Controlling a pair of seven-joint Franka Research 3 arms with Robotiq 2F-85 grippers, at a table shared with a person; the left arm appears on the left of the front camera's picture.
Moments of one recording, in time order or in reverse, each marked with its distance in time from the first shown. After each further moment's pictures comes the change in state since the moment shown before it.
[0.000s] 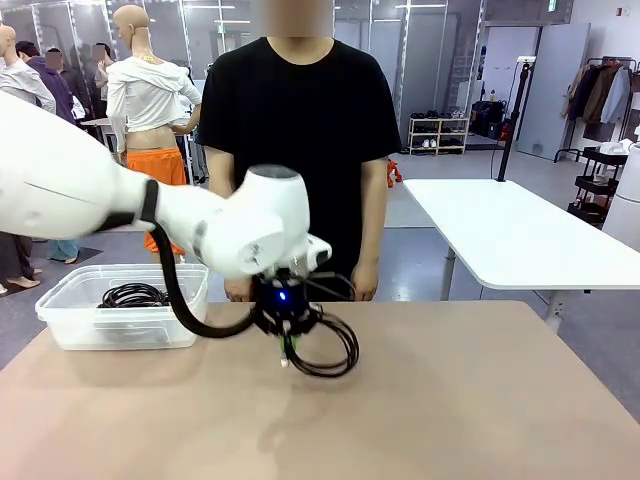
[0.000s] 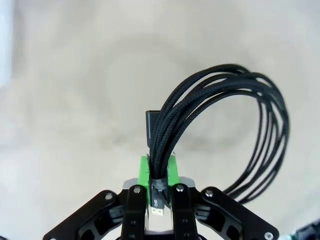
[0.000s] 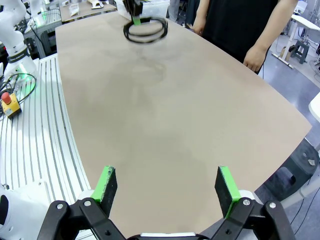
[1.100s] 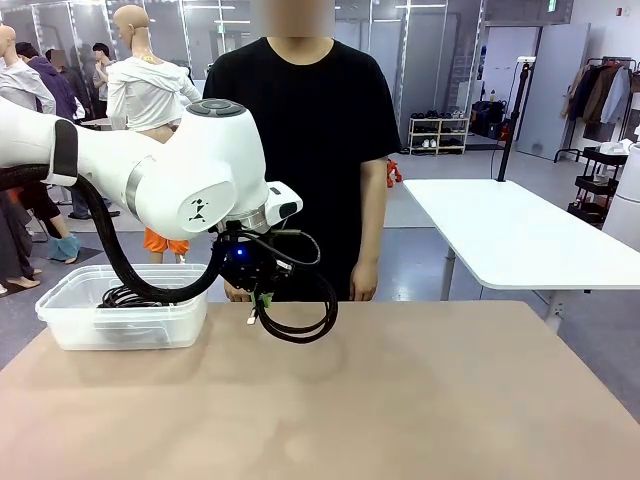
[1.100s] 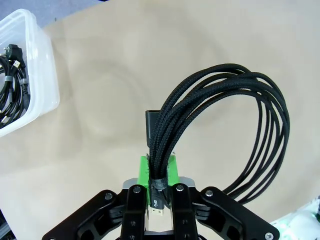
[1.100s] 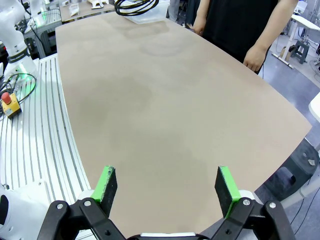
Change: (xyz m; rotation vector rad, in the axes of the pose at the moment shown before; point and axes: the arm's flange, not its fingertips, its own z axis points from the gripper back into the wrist) left arm -0.014 0.040 0.080 -0.013 -0.130 -0.159; right arm 0.000 0.000 0.000 0.000 0.000 0.000
